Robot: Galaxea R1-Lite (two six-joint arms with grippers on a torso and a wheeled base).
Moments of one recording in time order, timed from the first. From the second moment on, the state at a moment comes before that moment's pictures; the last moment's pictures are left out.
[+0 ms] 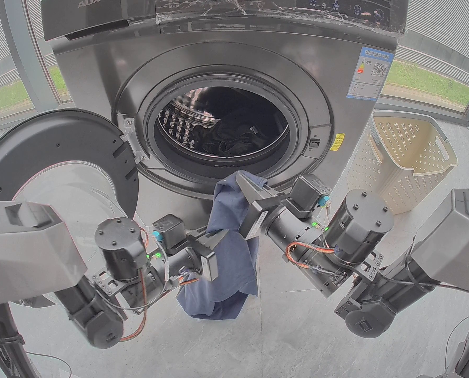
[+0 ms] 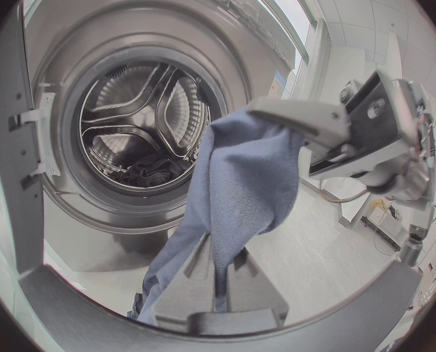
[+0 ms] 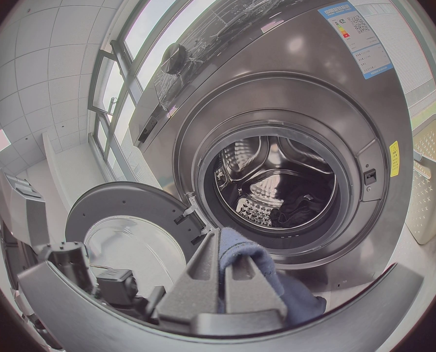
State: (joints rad) left arm -0.60 2.06 -0.51 -1.55 -0.11 -0.05; right arm 0.83 2.07 -0.83 -1.53 -0.20 0.22
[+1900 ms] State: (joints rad) left arm -0.49 1.69 -0.37 -1.55 -0.32 -0.10; right arm 0.87 2.29 -0.68 -1.55 -0.13 0.21
